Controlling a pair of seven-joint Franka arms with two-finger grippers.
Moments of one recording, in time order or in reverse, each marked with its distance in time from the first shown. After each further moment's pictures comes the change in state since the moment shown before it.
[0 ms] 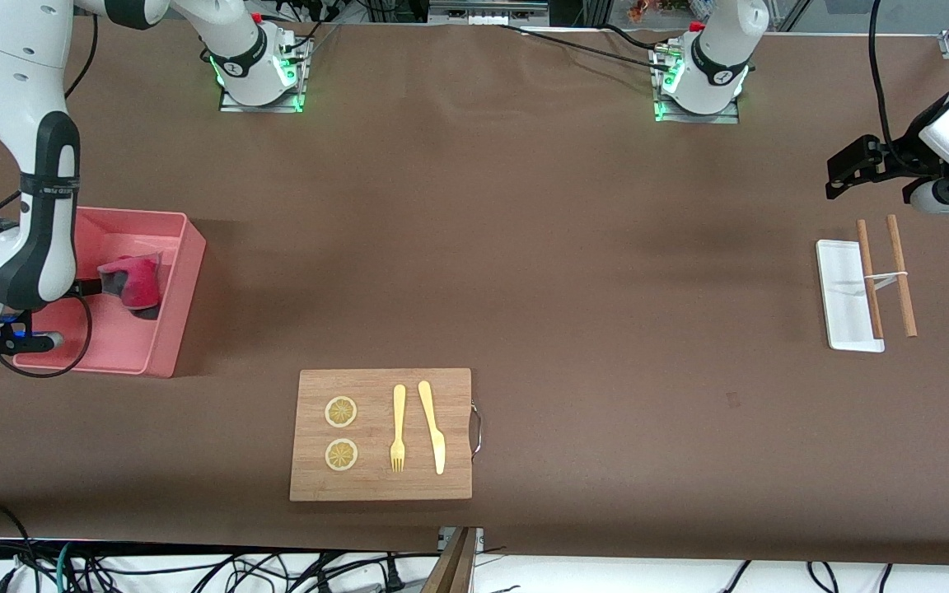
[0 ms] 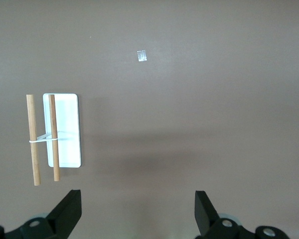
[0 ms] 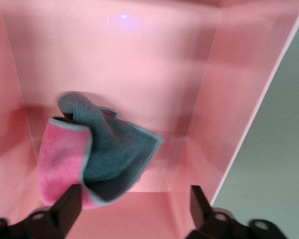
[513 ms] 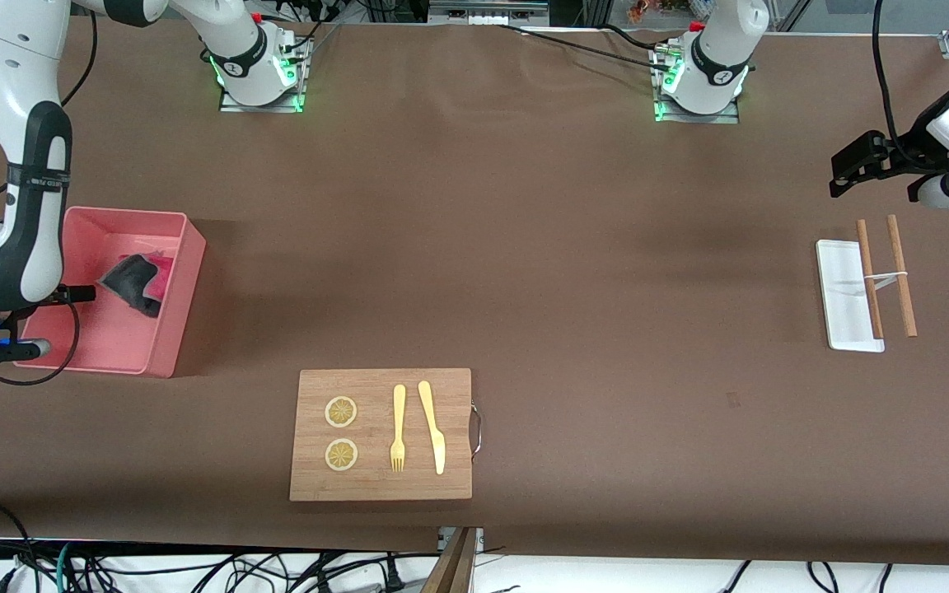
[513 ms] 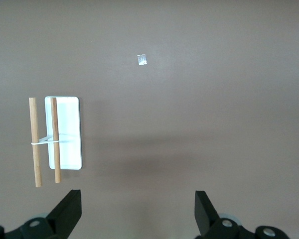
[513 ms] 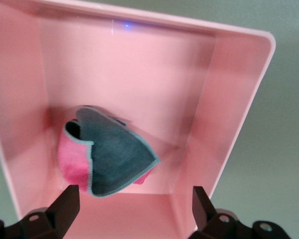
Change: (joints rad) left arm 0.000 0.000 0.001 0.016 0.000 -0.003 0.000; right arm 0.005 -0.014 0.001 0.087 0.013 -0.061 0.000
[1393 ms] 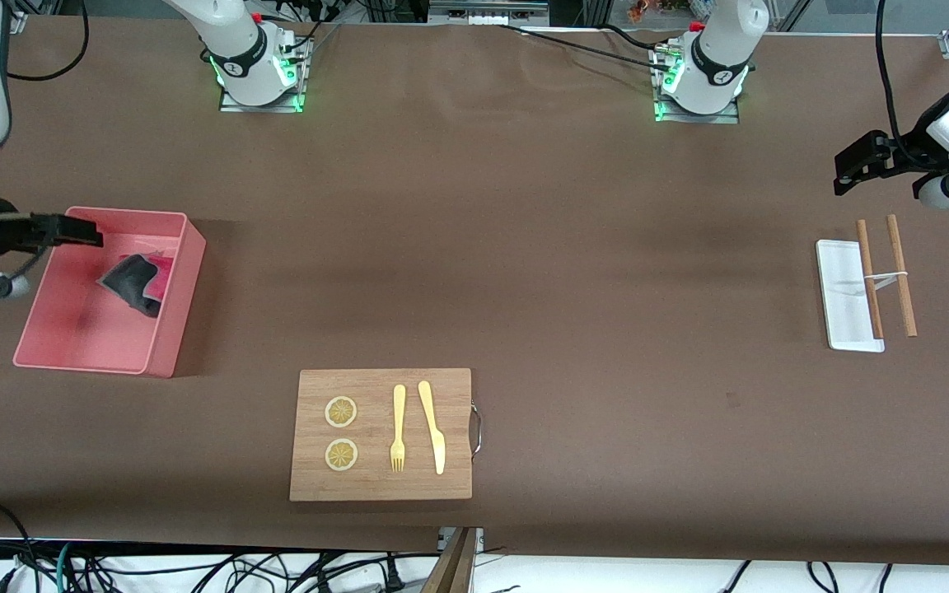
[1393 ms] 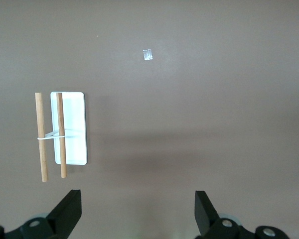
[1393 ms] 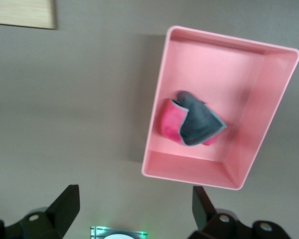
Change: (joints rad) left arm -0.002 0.001 0.000 0.000 0.021 -0.019 0.000; right arm -0.136 -0.438 0.441 0.015 -0.142 -0.244 0.245
